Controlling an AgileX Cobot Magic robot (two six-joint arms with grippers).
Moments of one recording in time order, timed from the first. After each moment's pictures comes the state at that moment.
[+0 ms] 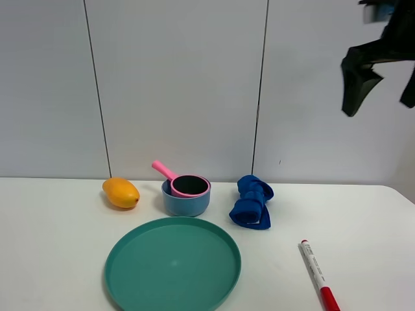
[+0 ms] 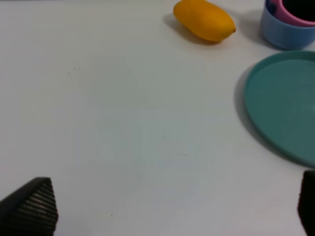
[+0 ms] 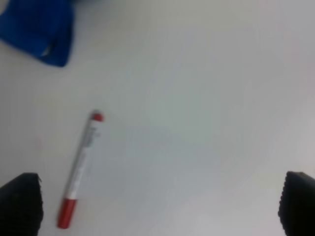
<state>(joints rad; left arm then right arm) 0.03 -0.01 -0.51 -0.07 1.06 0.06 0.13 1.60 -1.61 -0.09 1.22 -0.11</state>
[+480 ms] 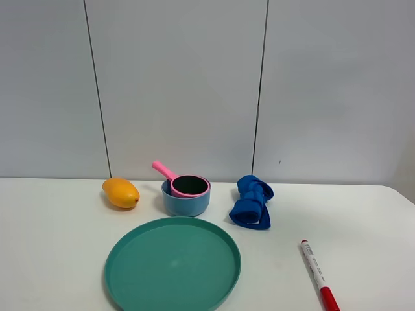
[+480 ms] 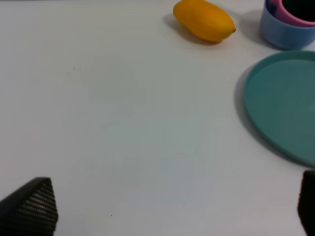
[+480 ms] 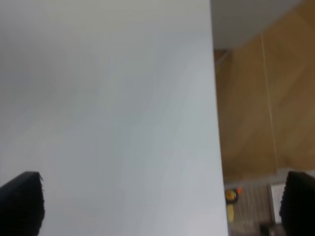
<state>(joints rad) 0.03 -0.01 -0.51 -0.07 1.06 0.06 -0.16 1.31 -1.43 -0.12 1.22 -0.10</state>
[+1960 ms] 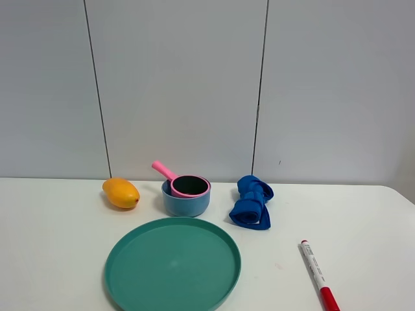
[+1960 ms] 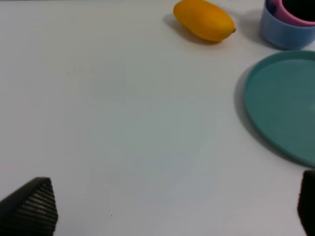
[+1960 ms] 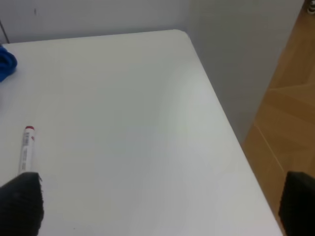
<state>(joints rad) 0.03 -0.01 -0.51 -0.07 1.06 0.06 -0.18 0.00 -0.56 -0.02 1.04 -0.04</state>
